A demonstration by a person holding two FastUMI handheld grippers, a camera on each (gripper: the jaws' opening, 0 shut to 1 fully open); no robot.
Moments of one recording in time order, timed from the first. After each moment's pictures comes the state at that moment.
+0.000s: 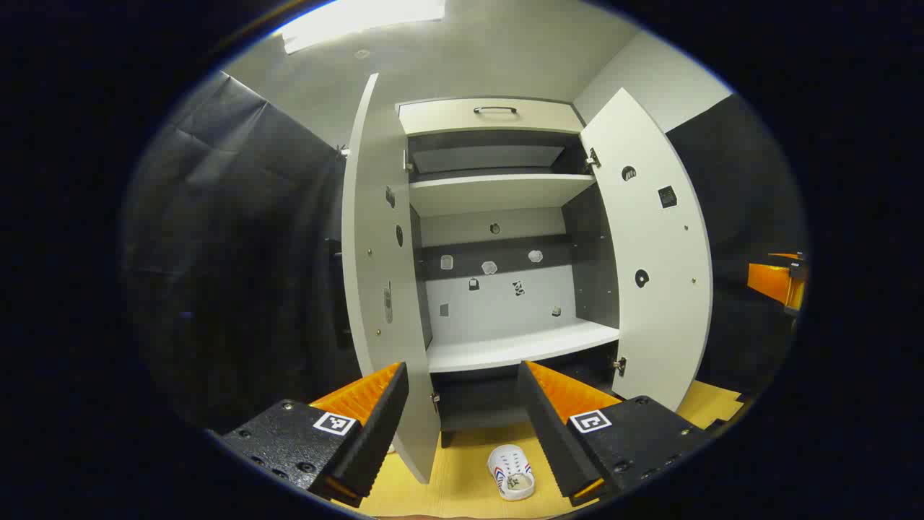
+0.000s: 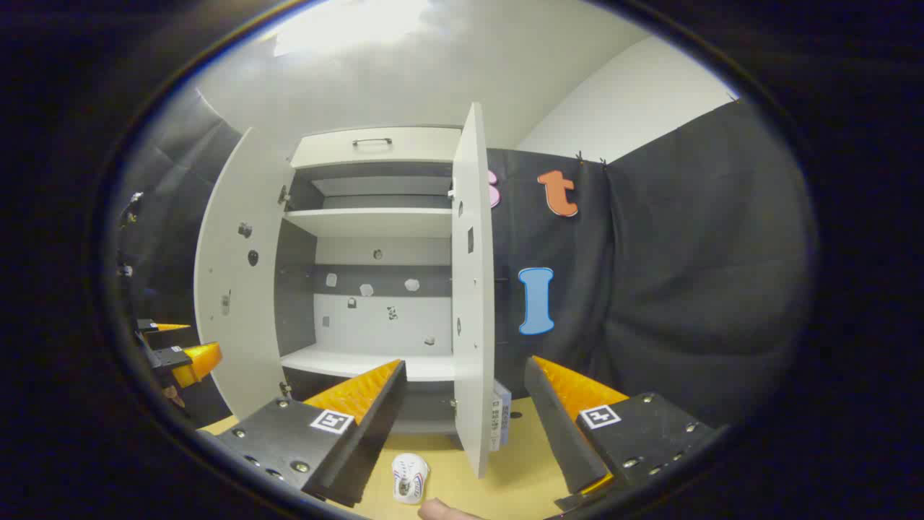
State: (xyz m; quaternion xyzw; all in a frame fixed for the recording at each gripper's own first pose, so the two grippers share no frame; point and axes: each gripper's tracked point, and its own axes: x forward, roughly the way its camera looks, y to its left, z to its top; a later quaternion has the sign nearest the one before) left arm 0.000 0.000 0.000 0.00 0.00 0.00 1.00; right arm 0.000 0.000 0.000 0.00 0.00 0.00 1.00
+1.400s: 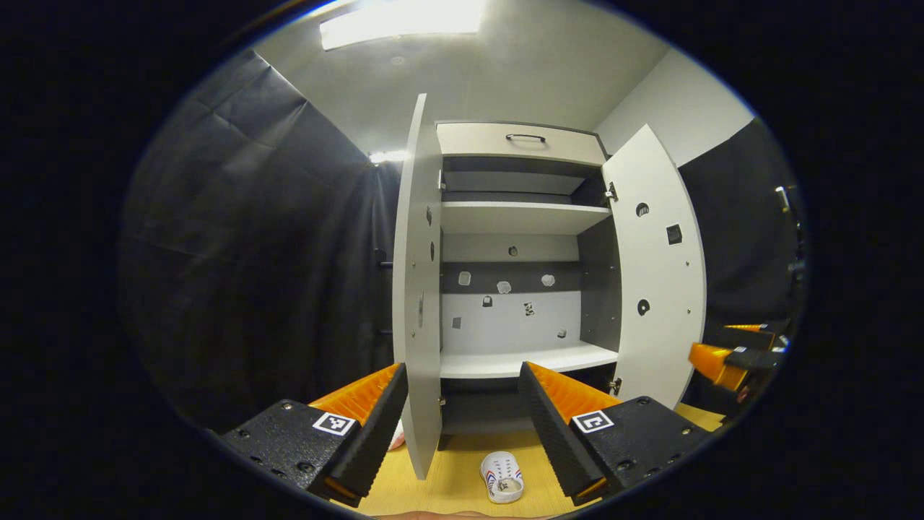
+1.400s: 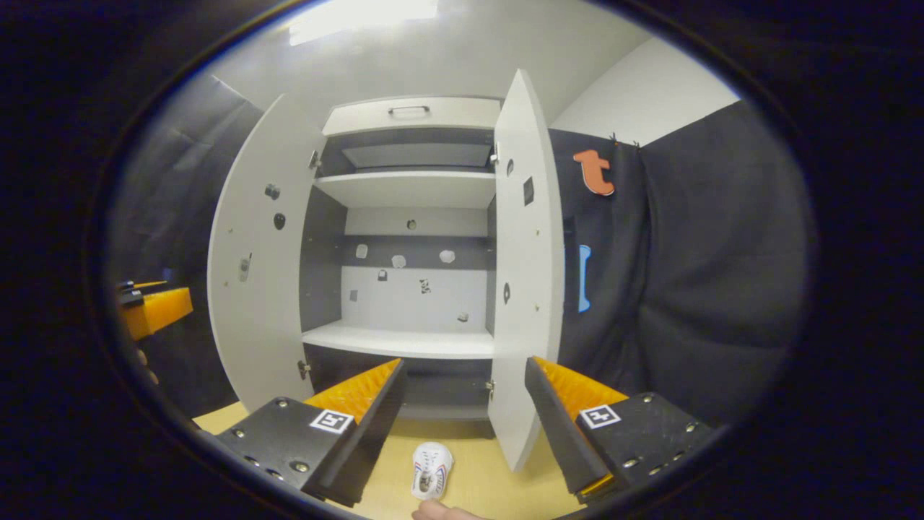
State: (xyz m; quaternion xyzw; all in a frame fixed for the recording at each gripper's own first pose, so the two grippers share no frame) left arm -0.043 0.020 0.007 -0.05 -0.04 0.02 1.00; right arm 0.035 0.065 -0.078 -0.01 0.05 0.06 1.00
